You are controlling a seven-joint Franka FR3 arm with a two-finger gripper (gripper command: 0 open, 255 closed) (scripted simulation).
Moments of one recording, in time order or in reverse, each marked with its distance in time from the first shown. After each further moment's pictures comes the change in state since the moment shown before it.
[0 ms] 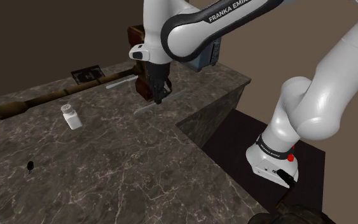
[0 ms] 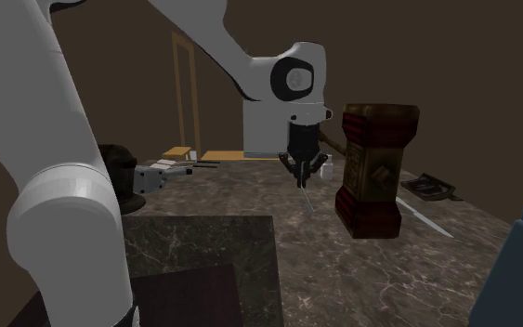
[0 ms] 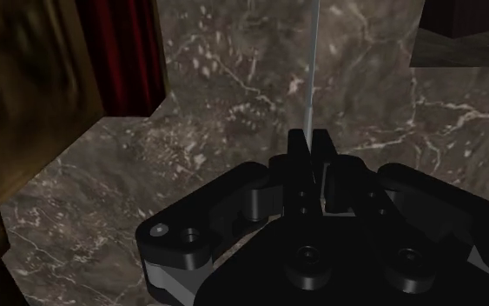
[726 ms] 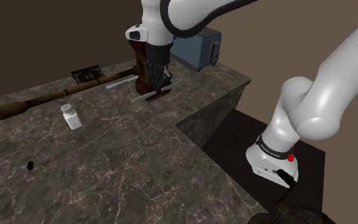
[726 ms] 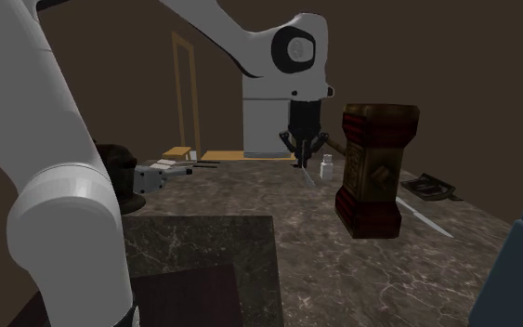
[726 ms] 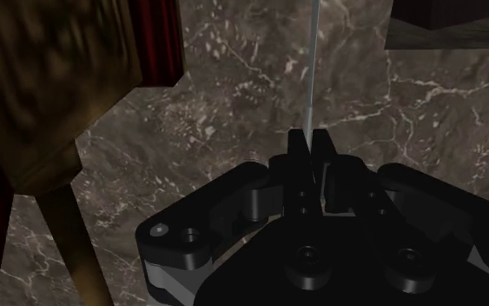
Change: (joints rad) arm -0.001 -0.050 -0.001 0.097 -0.002 -0.147 0.006
